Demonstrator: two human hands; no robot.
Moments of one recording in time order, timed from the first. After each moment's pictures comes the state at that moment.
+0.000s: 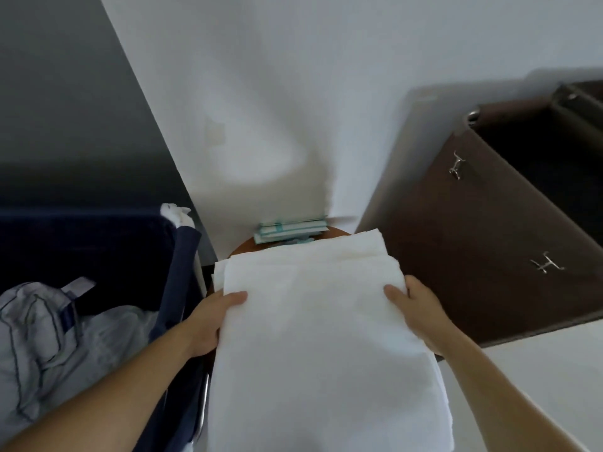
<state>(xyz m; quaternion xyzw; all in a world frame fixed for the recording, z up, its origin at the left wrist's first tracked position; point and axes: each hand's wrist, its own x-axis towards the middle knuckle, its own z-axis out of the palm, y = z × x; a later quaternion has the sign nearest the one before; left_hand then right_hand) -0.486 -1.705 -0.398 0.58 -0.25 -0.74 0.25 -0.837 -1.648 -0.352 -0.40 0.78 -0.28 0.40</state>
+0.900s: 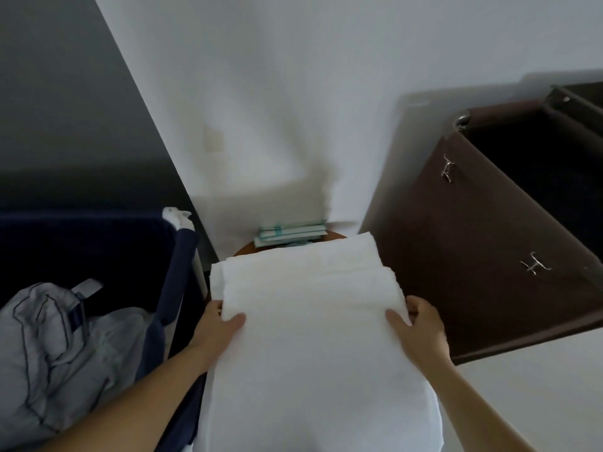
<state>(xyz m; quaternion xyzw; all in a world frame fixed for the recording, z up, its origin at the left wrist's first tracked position) -0.505 -1.676 -0.432 0.71 -0.41 -0.53 0.23 -0.864 -1.613 -0.400 -0.39 0.84 -0.23 0.29</state>
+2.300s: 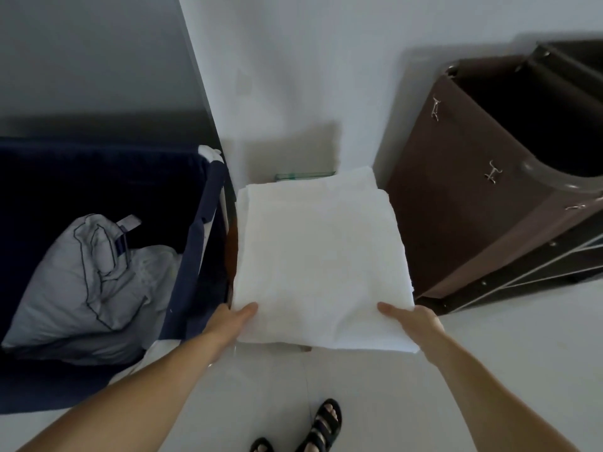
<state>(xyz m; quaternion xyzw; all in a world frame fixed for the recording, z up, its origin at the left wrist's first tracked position) -0.489 -1.468 -0.443 0.77 -0.34 -0.52 0.17 -0.851 -1.437 -0.406 -0.28 0.84 -0.16 0.44</state>
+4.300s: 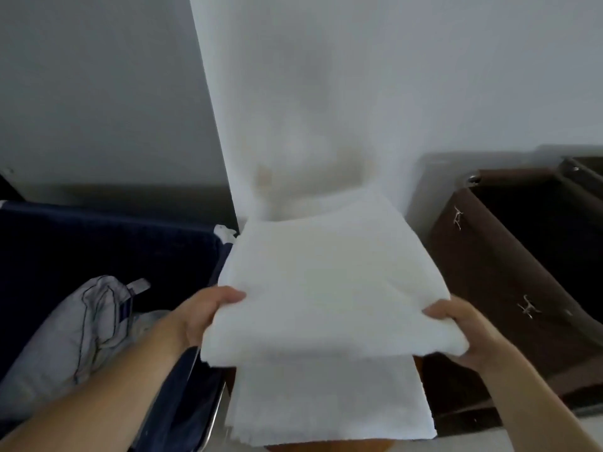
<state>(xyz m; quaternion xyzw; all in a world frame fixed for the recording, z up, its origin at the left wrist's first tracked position) -0.478 -1.644 -0.285 0.59 -0.28 -0.68 0.32 -0.881 -1.618 -0.246 -0.28 0.53 -0.42 0.68</state>
